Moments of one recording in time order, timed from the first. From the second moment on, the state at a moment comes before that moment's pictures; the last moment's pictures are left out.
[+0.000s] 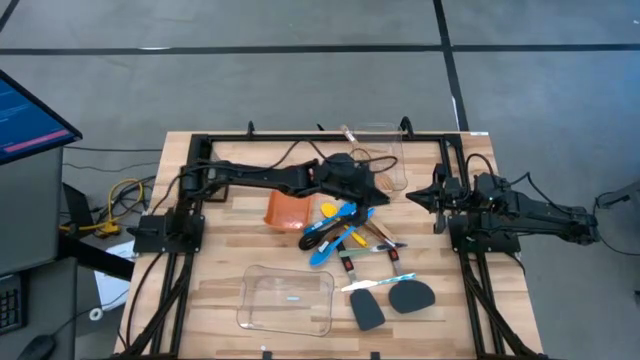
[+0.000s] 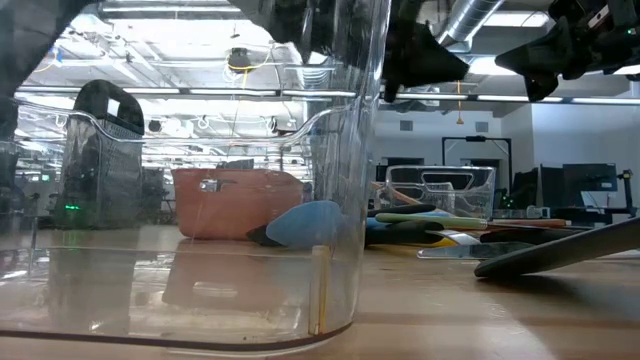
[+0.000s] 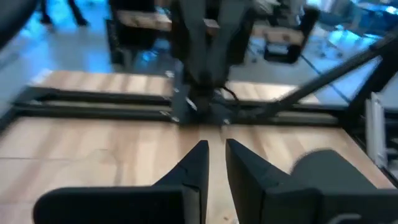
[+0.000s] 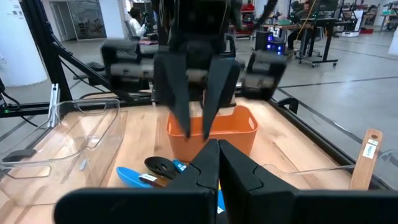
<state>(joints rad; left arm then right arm) 0.11 2.07 1.62 0.14 0.23 -0.05 -0.14 0.20 0.29 -0.17 0.00 0.03</state>
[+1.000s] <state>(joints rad) 0.00 2.01 1.63 -0.66 -0.16 -0.11 -0.14 0.20 0.29 -0.21 0.00 0.03</state>
